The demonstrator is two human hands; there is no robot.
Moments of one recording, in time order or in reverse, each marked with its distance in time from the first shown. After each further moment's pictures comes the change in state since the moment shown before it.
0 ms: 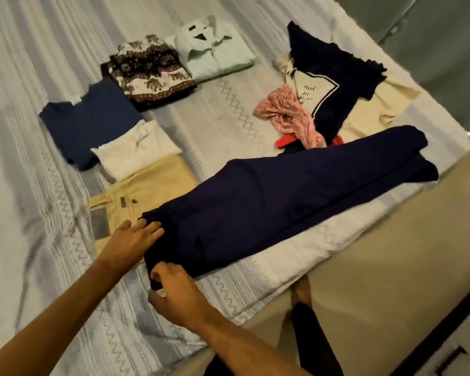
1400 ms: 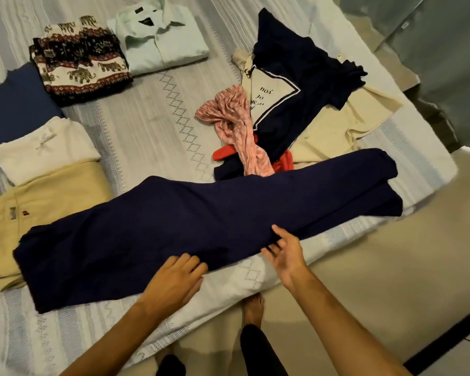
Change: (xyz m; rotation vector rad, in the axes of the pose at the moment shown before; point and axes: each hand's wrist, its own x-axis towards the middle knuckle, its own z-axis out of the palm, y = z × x) left_hand 0.192 0.291 -0.006 -0.216 0.021 0.006; right_hand -0.039 0.304 -0.374 1.376 0.570 0.716
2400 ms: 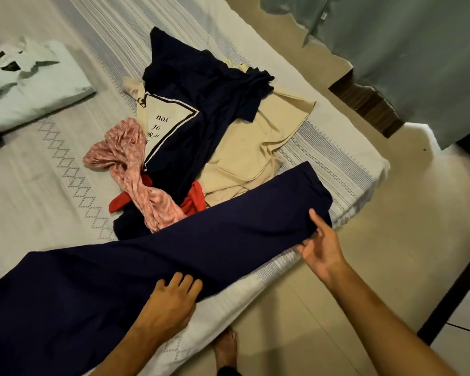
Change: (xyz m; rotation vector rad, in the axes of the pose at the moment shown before) left_hand 0.206 0.100 0.026 0.074 -0.117 0.104; right_hand 0.067 -0.232 -0.163 0.236 0.002 -0.183
